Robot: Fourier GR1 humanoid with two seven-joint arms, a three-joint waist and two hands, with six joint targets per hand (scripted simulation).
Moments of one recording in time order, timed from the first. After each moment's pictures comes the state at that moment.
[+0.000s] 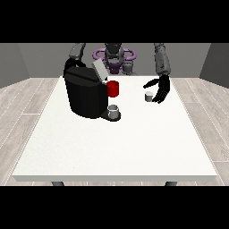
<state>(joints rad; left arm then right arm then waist) -0.50 0.39 0.08 -0.72 -0.37 -0.06 -0.16 -0.20 -0.03 -0.02 -1.43 0.02 -0.15 -0.03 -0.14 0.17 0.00</state>
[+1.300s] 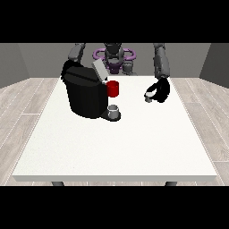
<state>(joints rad) -0.63 0.41 0.04 -0.55 -0.61 0.15 -0.30 -0.23 -0.03 -0.05 -1.40 -0.02 -0.15 -0.04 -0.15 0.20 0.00</state>
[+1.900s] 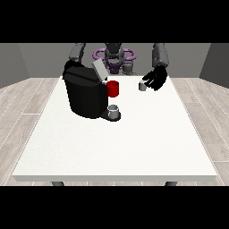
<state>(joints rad) -0.77 0.40 0.02 -0.63 -0.60 -0.02 -0.29 -0.23 -0.03 -0.05 -1.29 -0.02 -0.16 -0.07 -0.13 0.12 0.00</state>
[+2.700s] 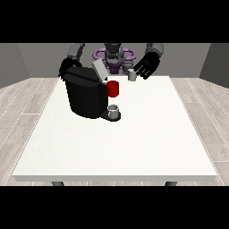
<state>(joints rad) -0.98 0.45 0.08 -0.67 -0.60 -0.13 -0.19 -0.28 -0.03 -0.04 -1.31 -0.03 -0.13 -0.06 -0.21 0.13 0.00</state>
